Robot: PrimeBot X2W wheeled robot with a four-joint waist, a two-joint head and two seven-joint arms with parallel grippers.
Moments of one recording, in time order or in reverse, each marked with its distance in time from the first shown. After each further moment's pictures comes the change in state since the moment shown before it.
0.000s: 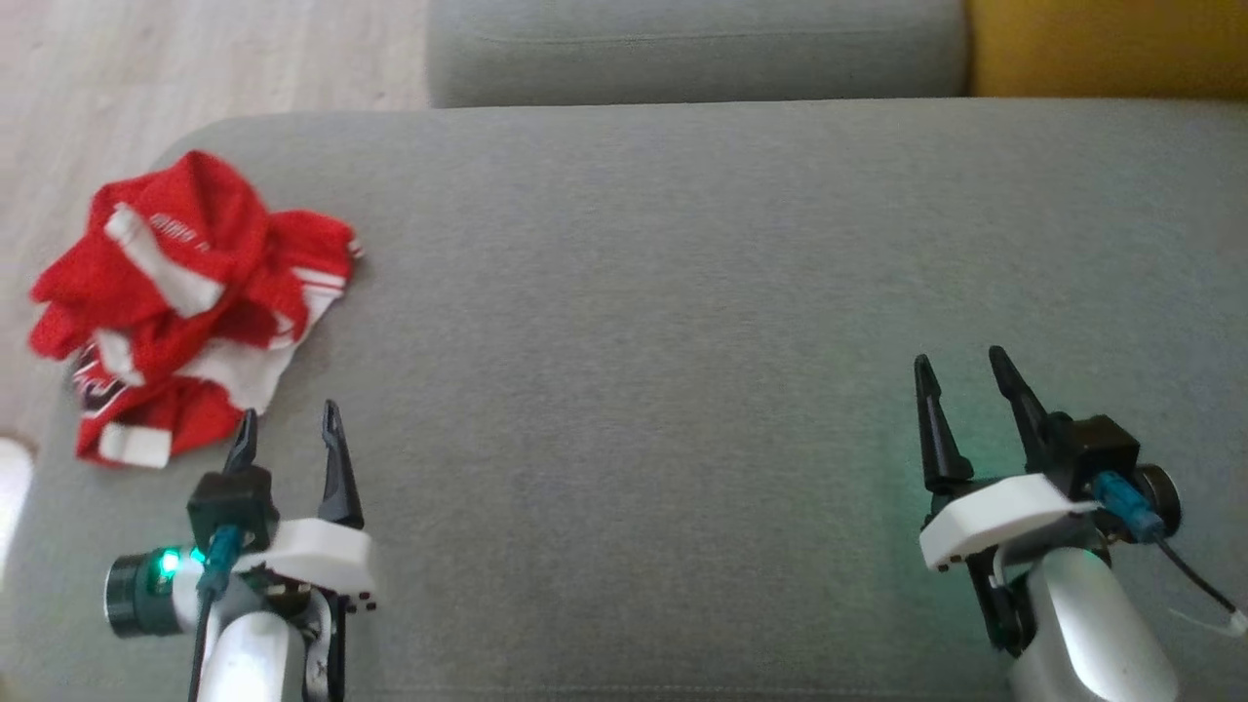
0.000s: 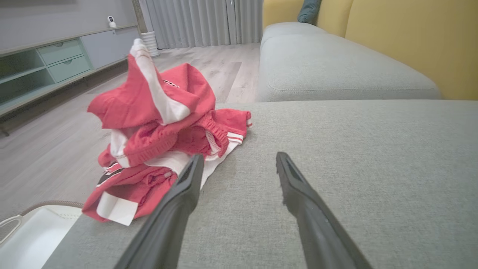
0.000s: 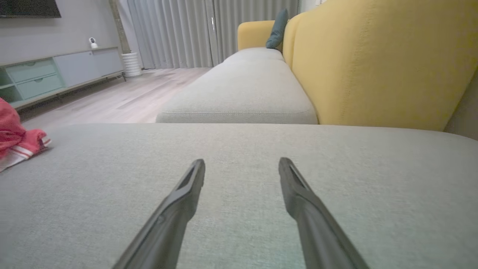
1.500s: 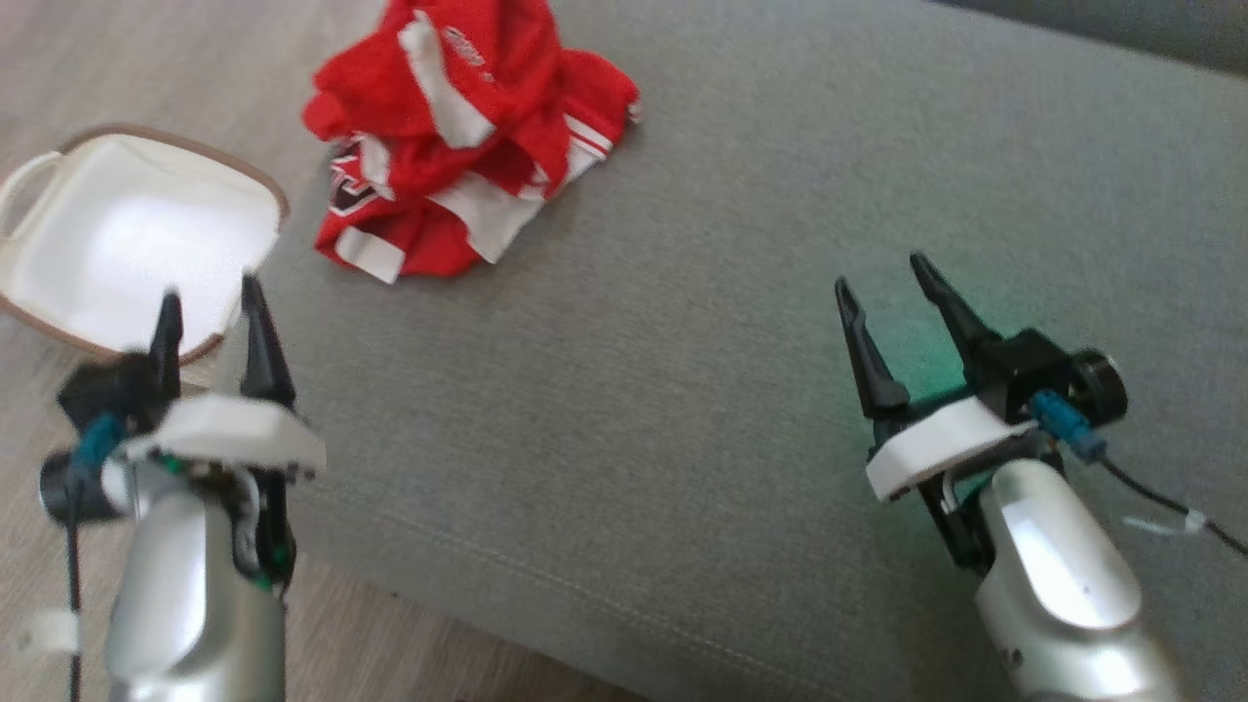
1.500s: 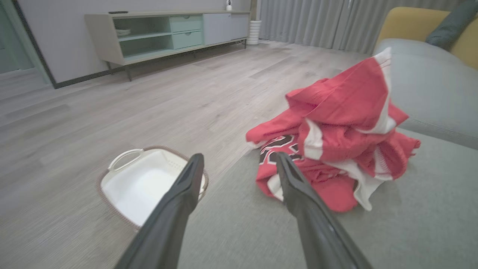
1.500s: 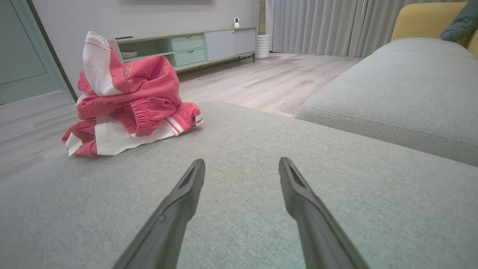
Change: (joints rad) left arm -0.186 -0.022 0.173 0.079 -0.089 -0.134 0.000; right arm -0.139 -0.034 0.194 0.005 0.008 0.000 0.000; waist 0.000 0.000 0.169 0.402
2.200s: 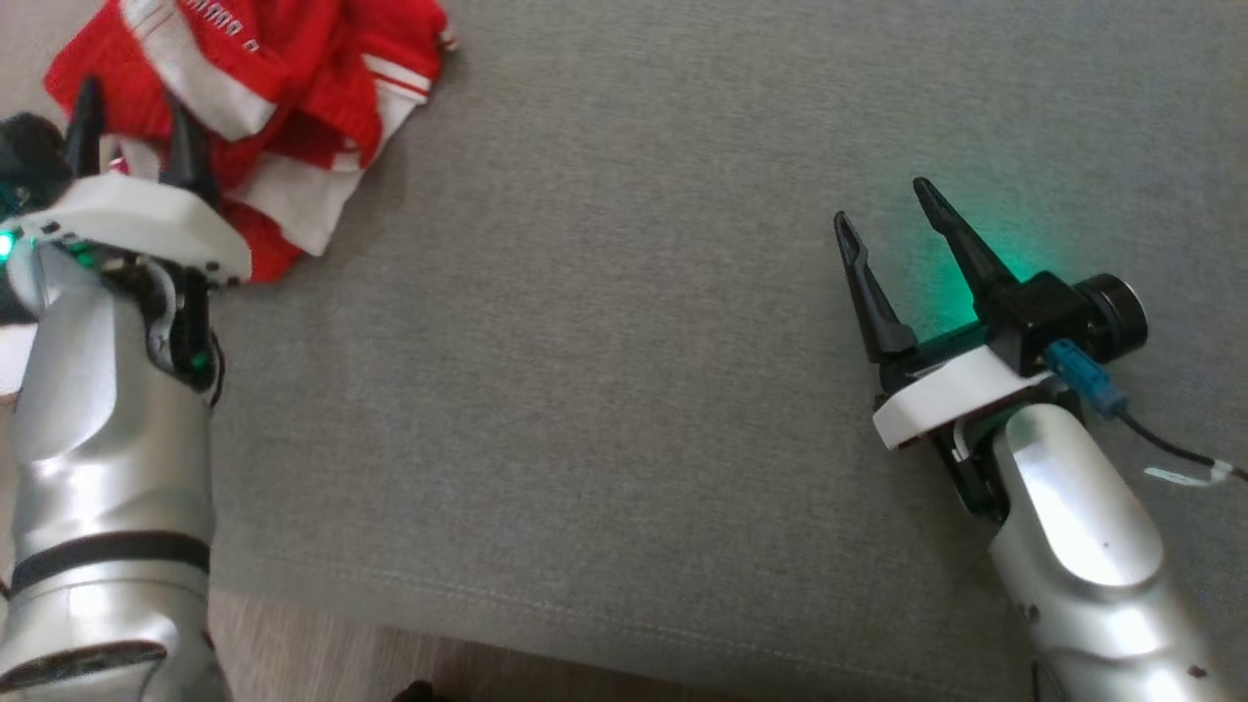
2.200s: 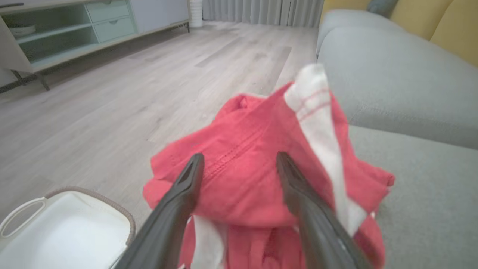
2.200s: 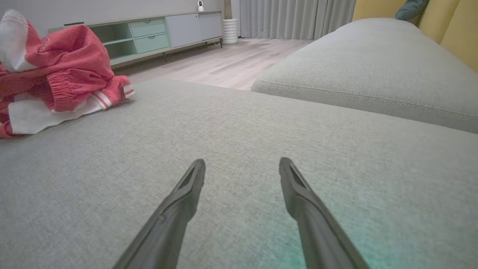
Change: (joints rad) left arm -0.490 0.095 0.028 0.389 0.022 -0.098 -0.007; right arm -0.088 -0.059 0.057 -0.072 0.007 0.000 0.000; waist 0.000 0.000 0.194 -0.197
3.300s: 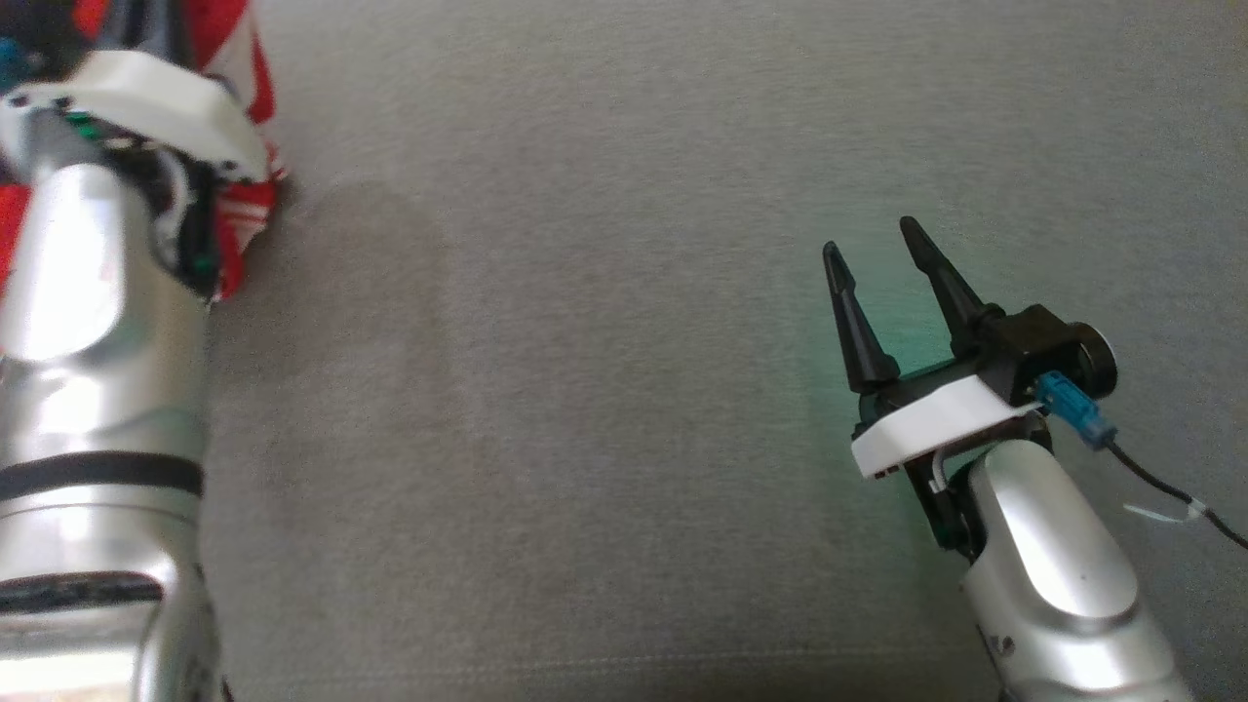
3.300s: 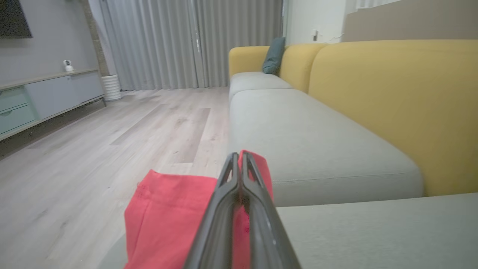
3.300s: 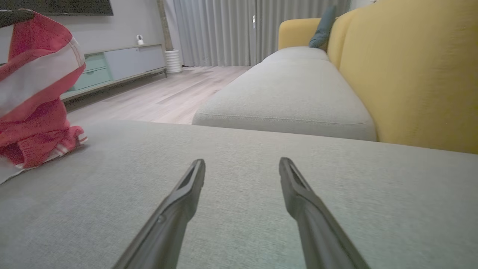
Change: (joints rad) left arm -0.153 0.025 -0.174 0.005 0.021 -0.019 0.001; right arm 0.057 0.067 -0.037 0.000 0.049 0.000 0.000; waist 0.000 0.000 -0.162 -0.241
